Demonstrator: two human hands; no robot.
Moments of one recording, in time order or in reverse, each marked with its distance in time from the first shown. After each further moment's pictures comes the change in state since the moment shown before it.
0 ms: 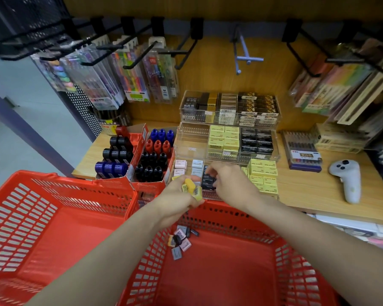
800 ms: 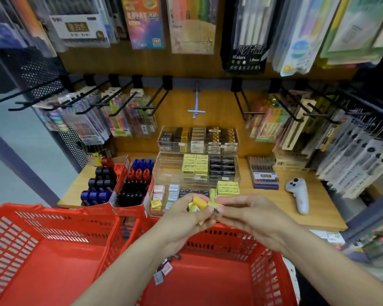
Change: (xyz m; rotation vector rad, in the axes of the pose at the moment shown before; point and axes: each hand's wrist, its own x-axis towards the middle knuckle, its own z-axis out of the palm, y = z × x) left_hand -0.078 0.041 0.080 -0.233 -0.152 0.135; right_hand -0.125 0.002 -0.104 1.268 -0.083 0.405
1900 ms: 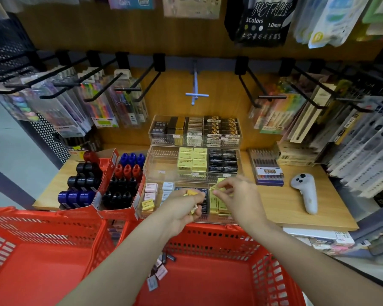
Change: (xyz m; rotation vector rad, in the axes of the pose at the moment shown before) left_hand 0.097 -0.016 -0.020 -0.033 0.217 -0.188; right_hand 0.113 0.041 -0.017 -1.073 0.520 -0.554
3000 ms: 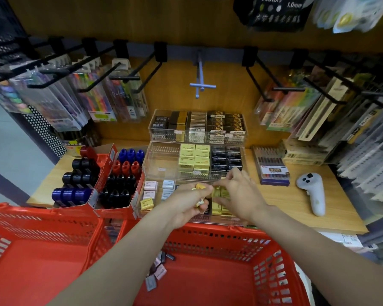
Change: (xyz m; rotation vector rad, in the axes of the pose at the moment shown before) left_hand 0.037 0.000 -0.001 0.040 -0.139 -0.006; right_hand 0.033 0.017 0.014 -0.437 -0.348 -0.159
